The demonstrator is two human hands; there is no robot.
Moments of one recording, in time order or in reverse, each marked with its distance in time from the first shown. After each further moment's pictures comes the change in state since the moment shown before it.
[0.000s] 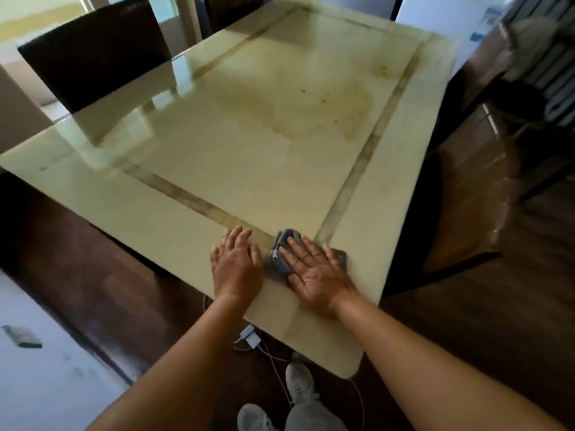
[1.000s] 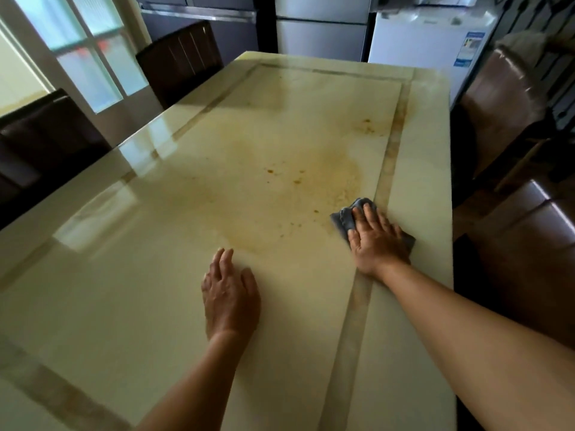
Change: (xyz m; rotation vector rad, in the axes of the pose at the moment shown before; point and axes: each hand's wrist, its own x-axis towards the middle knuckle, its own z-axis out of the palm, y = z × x) left_hand 0.248 0.099 0.079 0.013 0.111 0.042; right_hand 0.231 0.265 -0.111 0.035 0.263 0.587
